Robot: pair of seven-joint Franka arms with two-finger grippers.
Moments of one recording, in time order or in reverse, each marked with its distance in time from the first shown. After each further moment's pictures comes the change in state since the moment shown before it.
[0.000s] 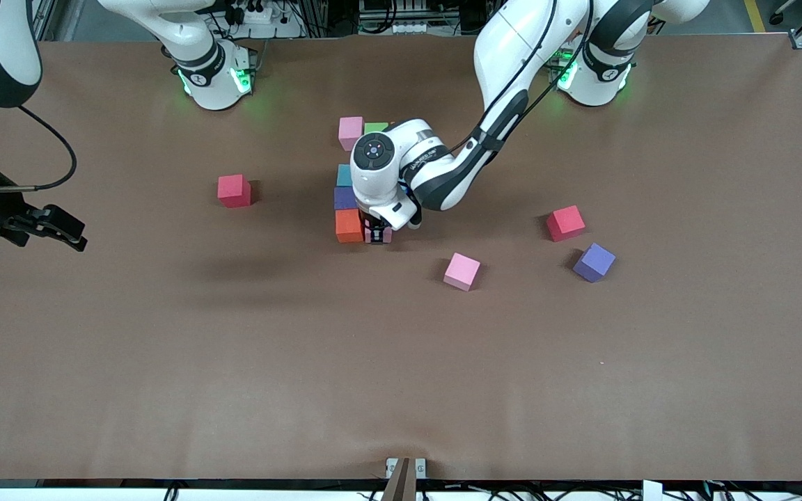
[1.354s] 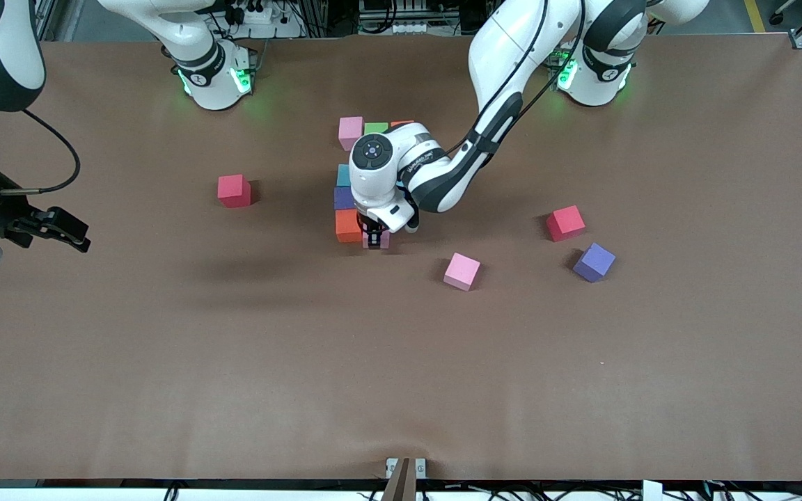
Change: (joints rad) left arm -0.037 0.025 0.041 0.015 0.006 0.045 0.000; right arm 0.001 0.007 0.002 0.001 -0.001 -0.008 0.000
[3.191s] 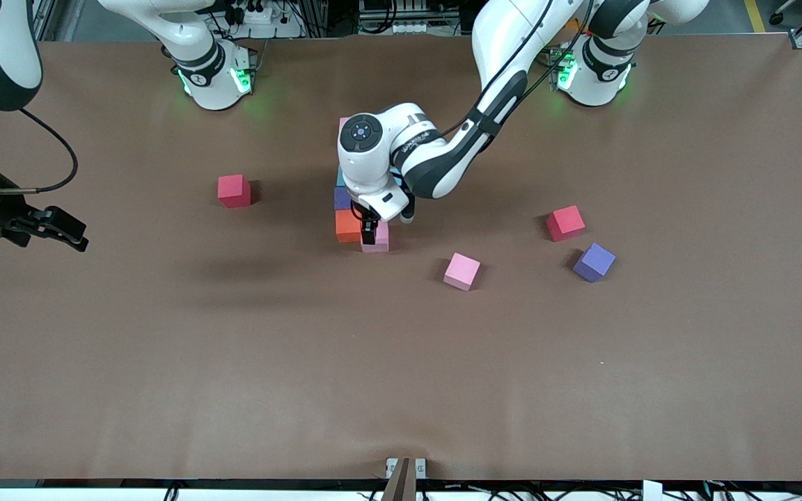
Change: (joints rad) left arm -0.008 -0.082 -0.008 0.037 0.001 -0.158 0.069; right arm -0.001 0.001 -0.003 0.006 -0.001 -0.003 0.000
